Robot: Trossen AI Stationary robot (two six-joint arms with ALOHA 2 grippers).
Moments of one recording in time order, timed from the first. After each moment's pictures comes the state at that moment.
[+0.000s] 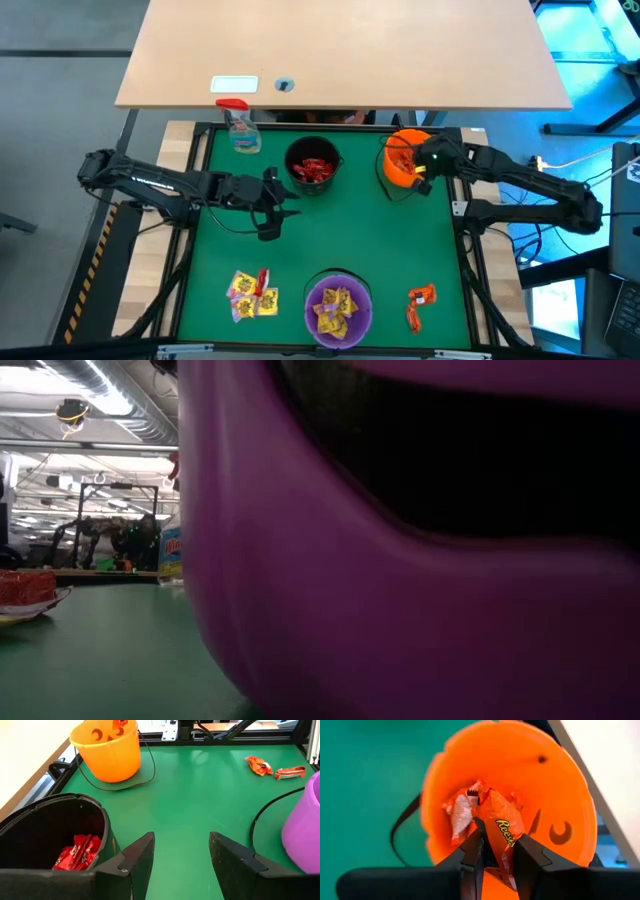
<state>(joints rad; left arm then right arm) -0.11 1.18 0.86 -0.20 -0.25 -0.07 -0.44 0.91 0.82 -0.89 0.29 -0.13</state>
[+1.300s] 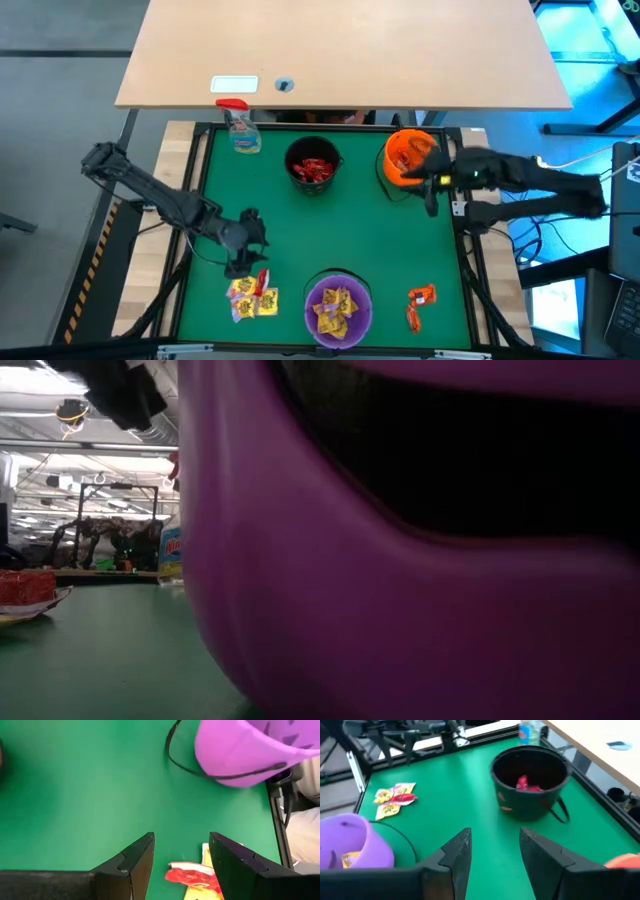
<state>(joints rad) -0.45 1.16 0.86 -0.56 -0.16 -0.51 -0.06 0.76 0.93 -0.66 0.04 0.19</state>
